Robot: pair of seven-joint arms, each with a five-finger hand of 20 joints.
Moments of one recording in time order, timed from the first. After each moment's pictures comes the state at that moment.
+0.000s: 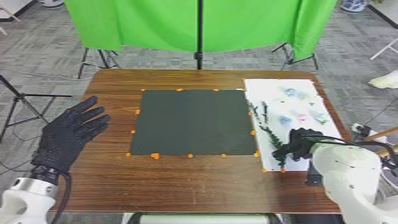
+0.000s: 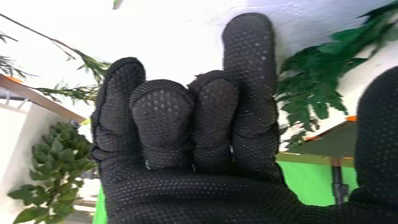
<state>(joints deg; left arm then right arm) 127.1 -68.4 -110.5 -125.4 40.7 -8.7 -3.2 -101.4 -52.6 83.9 -120.5 -130.3 -45.0 34.8</state>
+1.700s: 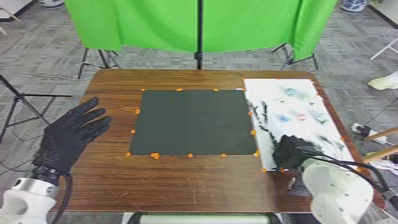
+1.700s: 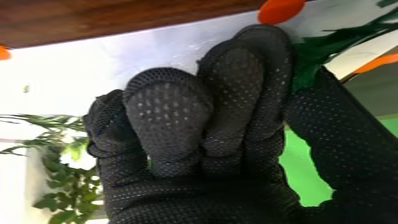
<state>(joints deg) 127.0 -68.6 -110.5 -125.3 40.7 -9.1 -4.1 -109.7 -56.3 83.5 -122.0 -131.4 -27.2 32.8</state>
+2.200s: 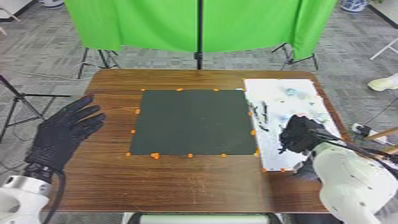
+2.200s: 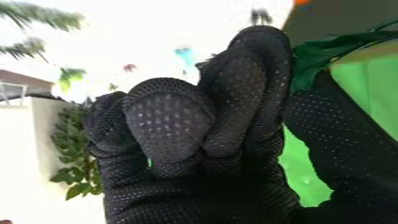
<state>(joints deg) 127.4 -66.7 -112.8 -125.9 40.7 -9.0 -3.8 -106.6 -55.9 86.5 -128.2 -127.9 -26.6 36.0</state>
